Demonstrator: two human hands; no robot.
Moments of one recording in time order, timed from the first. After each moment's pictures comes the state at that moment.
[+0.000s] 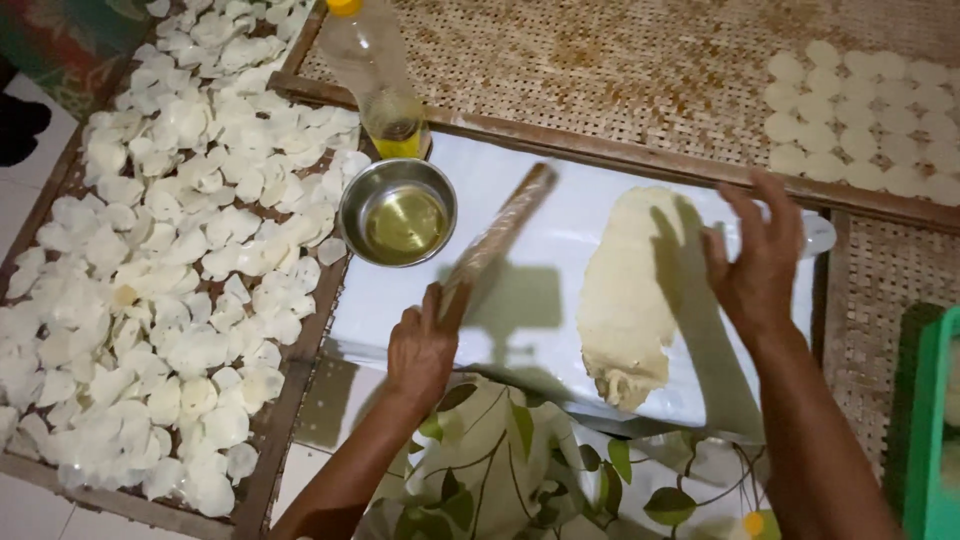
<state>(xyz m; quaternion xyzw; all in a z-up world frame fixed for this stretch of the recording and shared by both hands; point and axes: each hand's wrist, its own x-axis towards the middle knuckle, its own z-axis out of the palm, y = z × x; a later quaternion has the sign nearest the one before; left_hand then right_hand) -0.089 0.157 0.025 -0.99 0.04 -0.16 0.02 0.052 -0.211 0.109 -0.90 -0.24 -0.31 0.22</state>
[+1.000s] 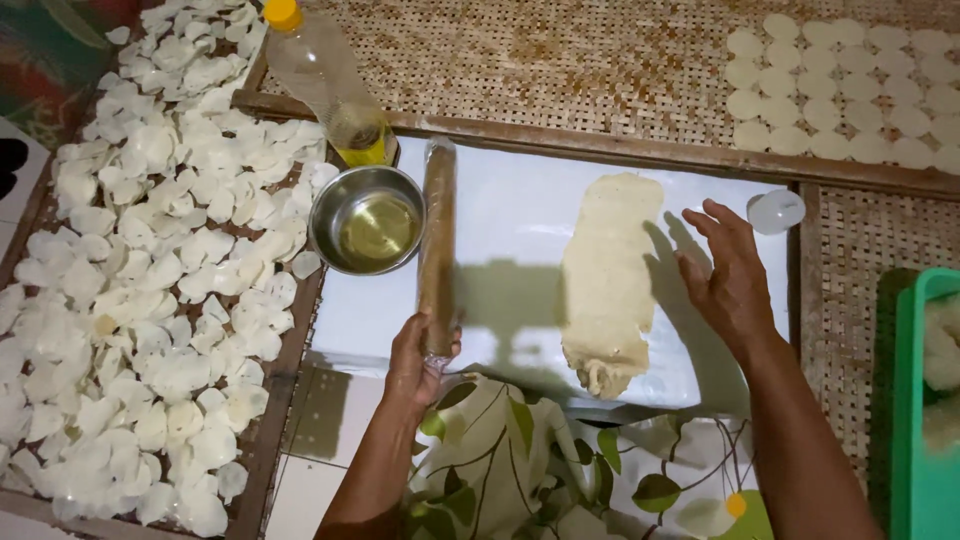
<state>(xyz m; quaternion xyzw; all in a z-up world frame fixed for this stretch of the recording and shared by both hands) -0.079 0.146 -0.010 -0.36 -0.35 0.02 -0.86 0.014 -0.227 0.108 -0.92 -0.14 -0.14 0.34</state>
